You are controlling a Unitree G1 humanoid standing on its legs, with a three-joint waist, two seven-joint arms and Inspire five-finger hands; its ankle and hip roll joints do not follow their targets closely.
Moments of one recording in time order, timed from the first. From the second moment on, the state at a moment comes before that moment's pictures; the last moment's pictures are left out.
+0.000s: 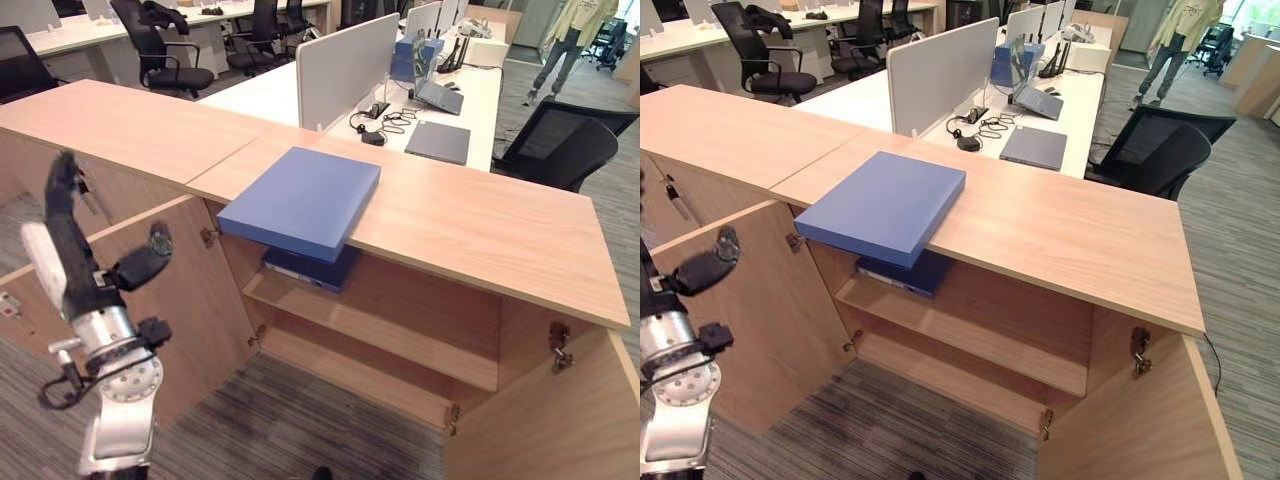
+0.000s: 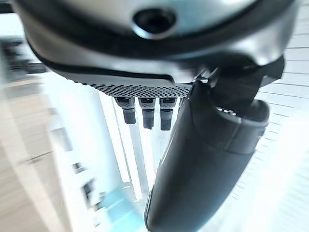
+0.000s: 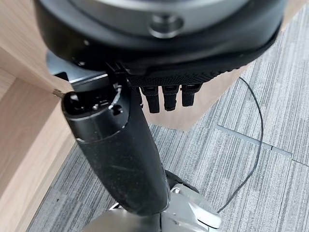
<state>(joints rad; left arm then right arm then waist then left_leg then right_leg) 0.01 0.51 0.26 -0.21 0.29 -0.09 0.52 0.06 -0.21 0.12 1.41 0.08 0.05 -0.07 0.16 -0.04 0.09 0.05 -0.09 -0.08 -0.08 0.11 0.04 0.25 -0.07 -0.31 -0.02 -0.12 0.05</state>
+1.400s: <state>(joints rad) -0.10 0.67 -0.17 -0.08 0.27 -0.16 0.14 0.03 -0.25 0.15 1.43 0.04 0.08 -0.03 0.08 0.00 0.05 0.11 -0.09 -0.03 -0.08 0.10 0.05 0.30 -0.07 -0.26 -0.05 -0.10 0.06</state>
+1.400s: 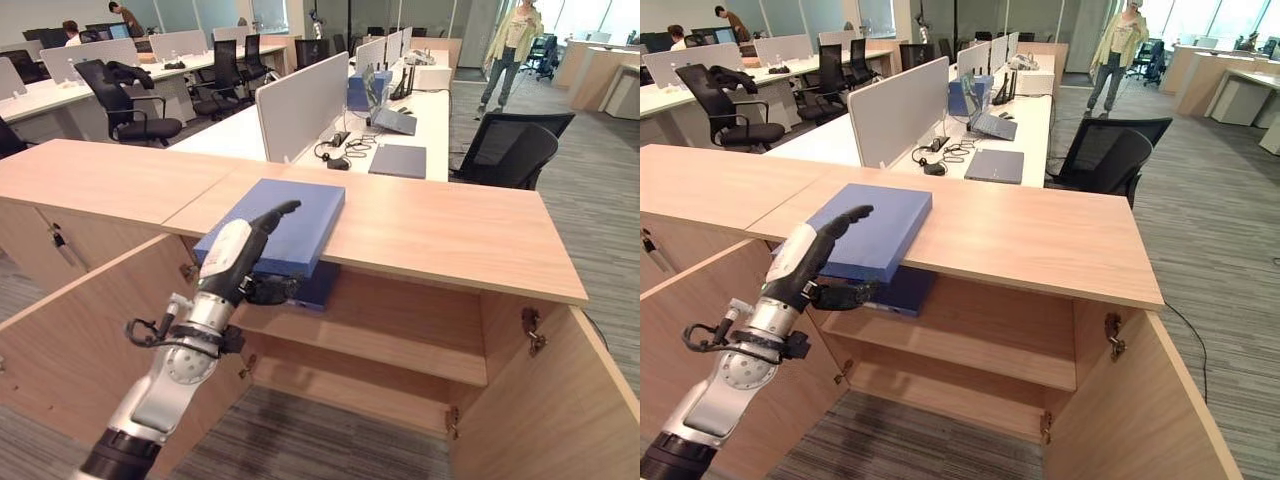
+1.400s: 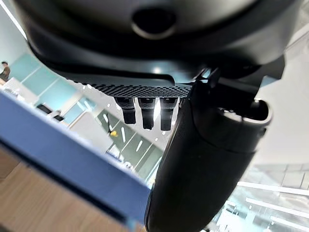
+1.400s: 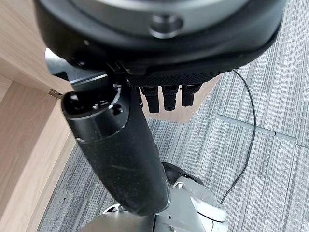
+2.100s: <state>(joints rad) -0.10 0.80 -0.20 0.03 0.60 -0.11 0.19 0.04 -0.25 0.16 1.43 0.01 0.09 -0.02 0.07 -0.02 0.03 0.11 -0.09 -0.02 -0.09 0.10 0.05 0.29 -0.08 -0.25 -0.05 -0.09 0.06</state>
